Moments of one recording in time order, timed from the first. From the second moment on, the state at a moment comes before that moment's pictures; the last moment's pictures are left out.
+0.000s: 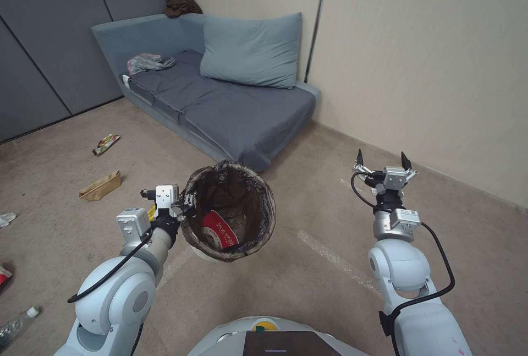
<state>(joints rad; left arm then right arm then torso) 1.53 -1.32 -0.56 -2.48 -0.56 0.74 -0.26 -1.39 1.36 0.63 2.12 0.05 -0.04 0.25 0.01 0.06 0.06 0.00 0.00</state>
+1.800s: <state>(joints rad) 1.51 -1.32 -0.56 -2.45 -0.56 0.74 -0.26 -1.40 1.38 0.61 2.10 0.03 -0.05 0.27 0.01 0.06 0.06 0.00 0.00</state>
